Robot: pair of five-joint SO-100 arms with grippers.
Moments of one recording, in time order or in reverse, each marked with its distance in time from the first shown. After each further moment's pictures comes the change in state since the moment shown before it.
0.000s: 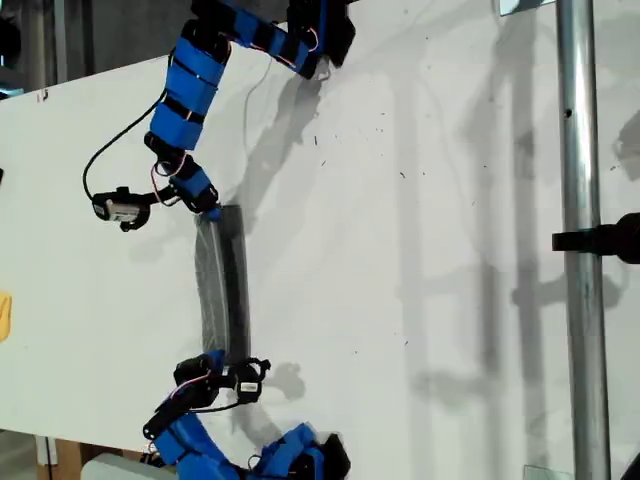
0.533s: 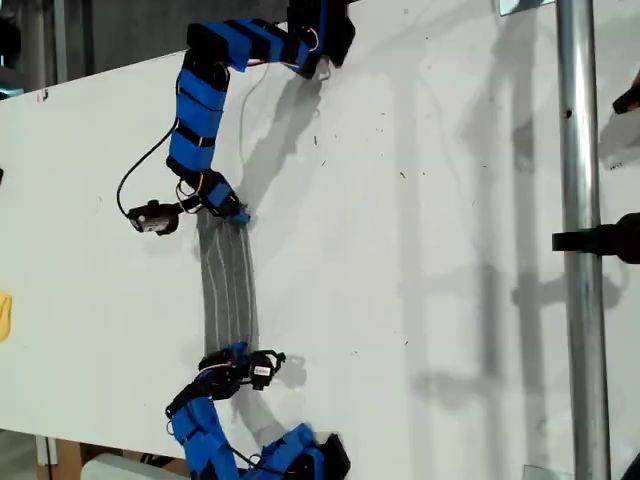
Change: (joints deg) arm 0 -0.3 -8.8 10.5 -9.3 -2.5; arm 1 1.0 -14.7 -2.6 0.6 4.9
